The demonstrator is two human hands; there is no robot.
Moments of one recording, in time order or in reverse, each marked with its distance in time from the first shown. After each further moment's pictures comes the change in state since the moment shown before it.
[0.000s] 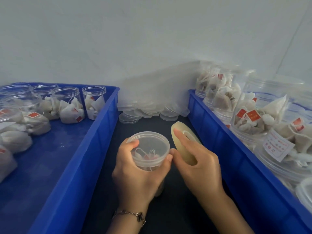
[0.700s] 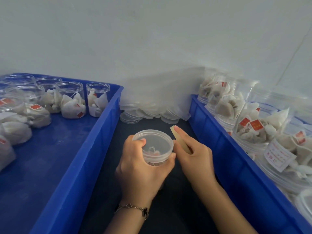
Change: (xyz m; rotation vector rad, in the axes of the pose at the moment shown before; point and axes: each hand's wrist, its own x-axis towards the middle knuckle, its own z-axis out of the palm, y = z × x) left_hand 0.008 0.004 0.004 0.197 -0.052 0.090; right_hand 0.024 0.010 0.016 0.153 -0.207 0.290
